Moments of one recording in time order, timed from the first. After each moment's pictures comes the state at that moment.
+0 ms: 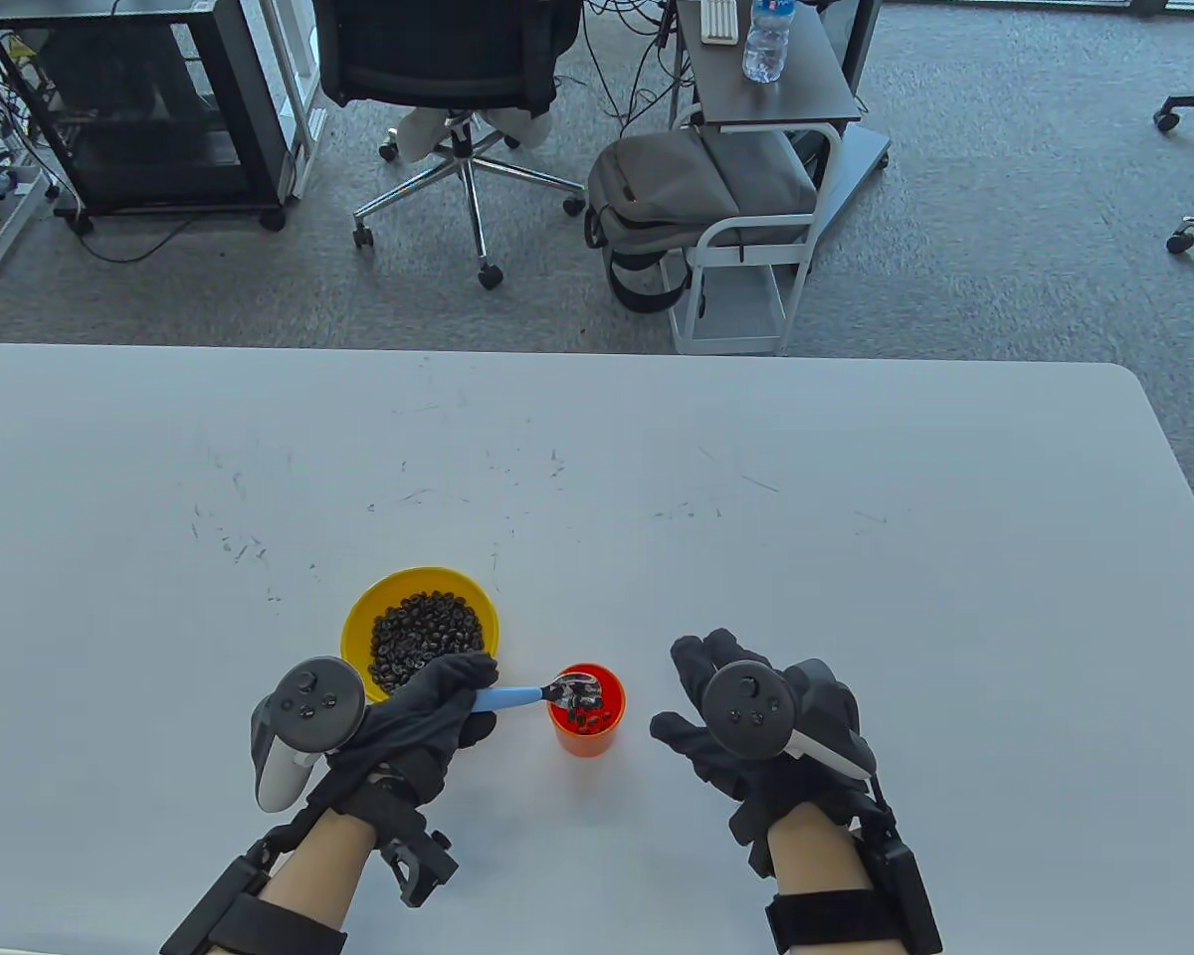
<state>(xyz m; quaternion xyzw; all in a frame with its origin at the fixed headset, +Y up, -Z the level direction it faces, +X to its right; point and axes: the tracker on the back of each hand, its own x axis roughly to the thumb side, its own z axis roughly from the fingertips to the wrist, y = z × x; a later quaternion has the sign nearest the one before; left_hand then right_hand) -0.214 -0.718 -0.253 -0.11 -0.16 0.52 0.83 0.108 -0.690 -0.257 0.20 0.10 0.96 0.17</state>
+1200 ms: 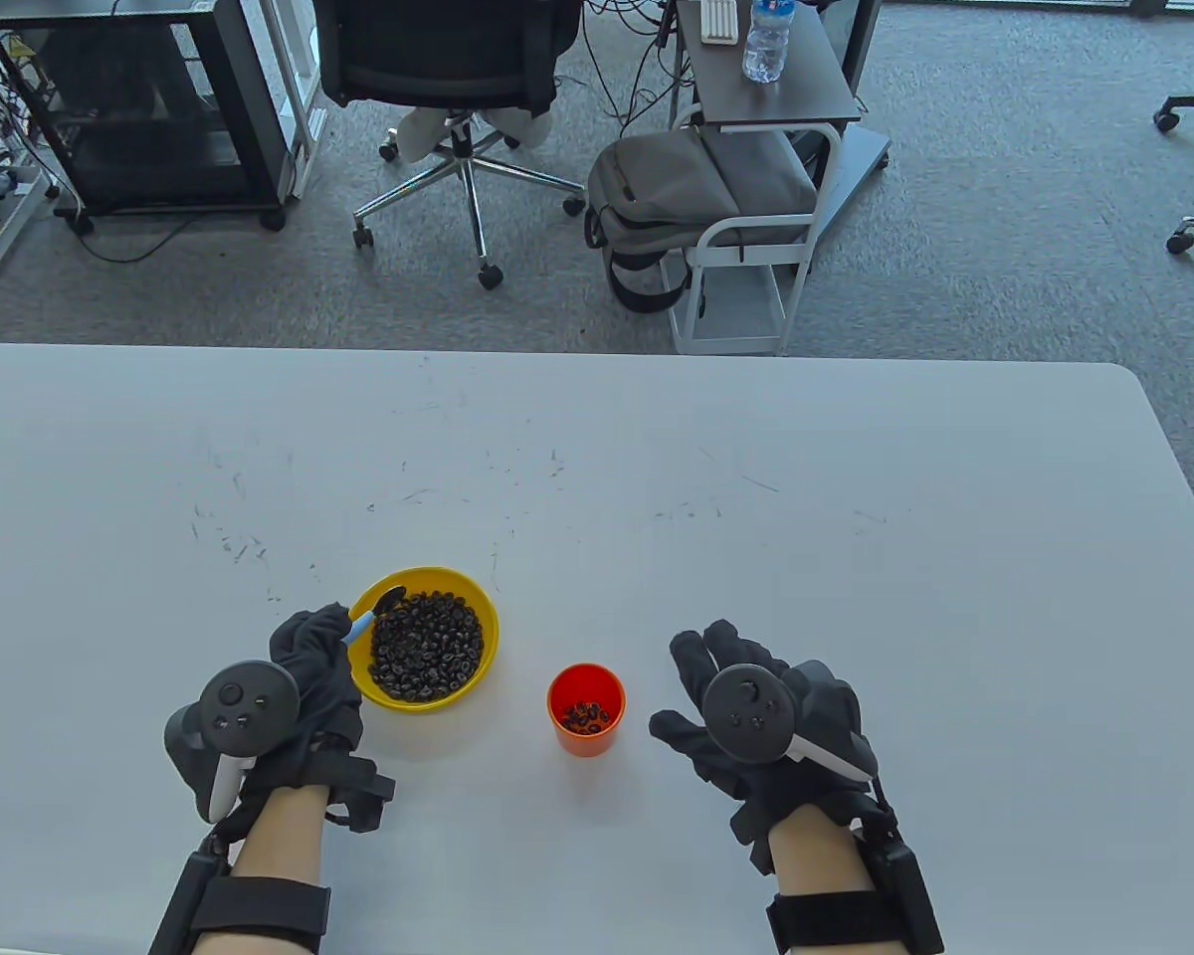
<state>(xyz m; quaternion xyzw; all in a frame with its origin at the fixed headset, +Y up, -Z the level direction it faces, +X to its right) -0.290 -0.724 -0.264 0.09 0.04 0.34 0.93 0.107 -0.686 -0.255 0.21 0.08 0.96 0.16</state>
